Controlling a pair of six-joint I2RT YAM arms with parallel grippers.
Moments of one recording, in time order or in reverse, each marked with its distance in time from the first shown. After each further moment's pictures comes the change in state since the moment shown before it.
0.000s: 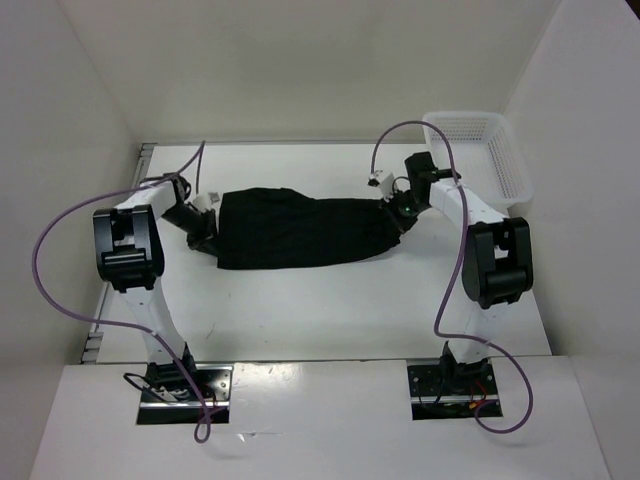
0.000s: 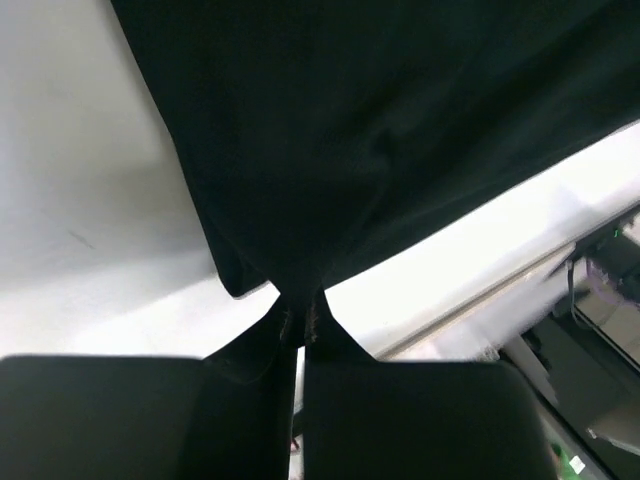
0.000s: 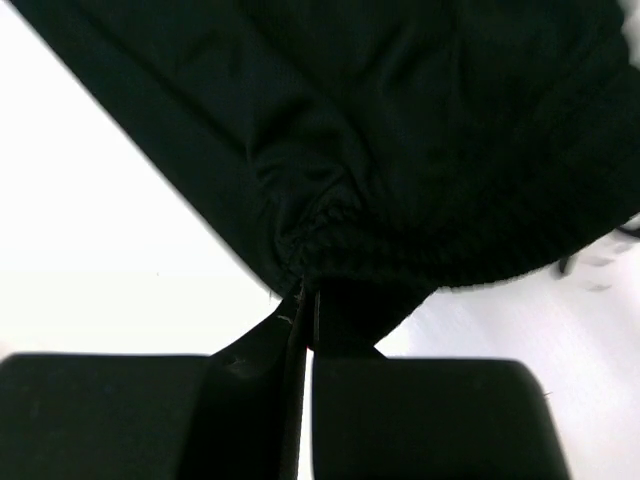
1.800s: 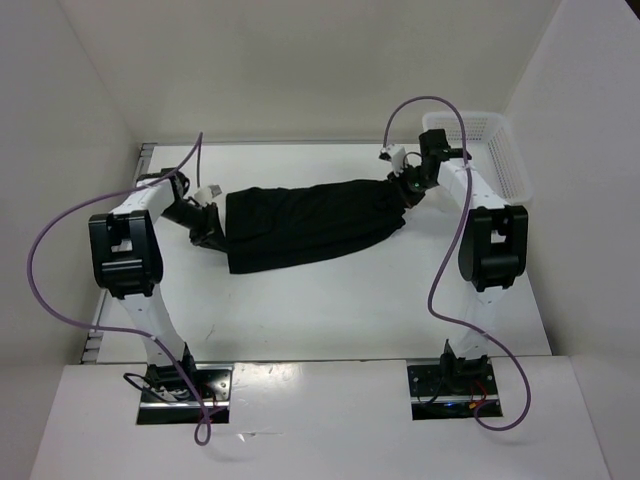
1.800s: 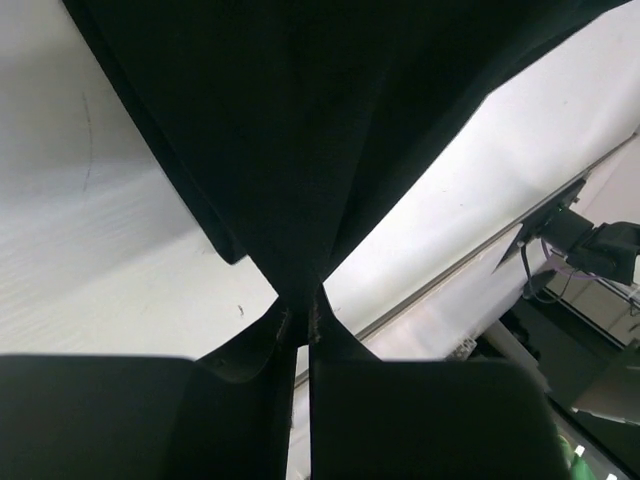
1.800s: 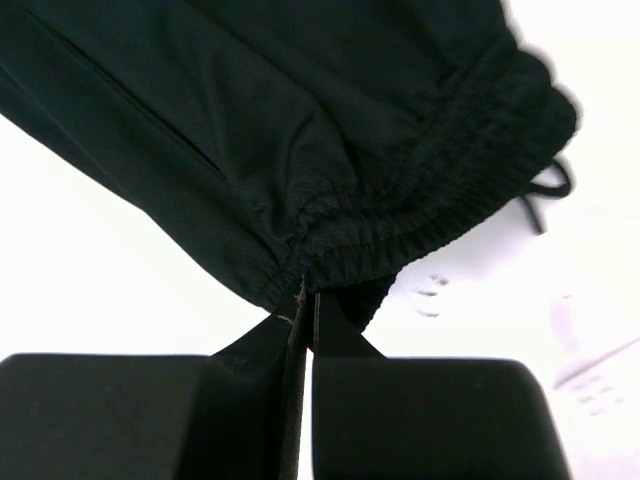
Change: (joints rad) left arm -0.010 -0.074 0.040 -0.041 0.117 0.001; right arm -0.089 0.153 0.303 -0.030 -0.051 -0.036
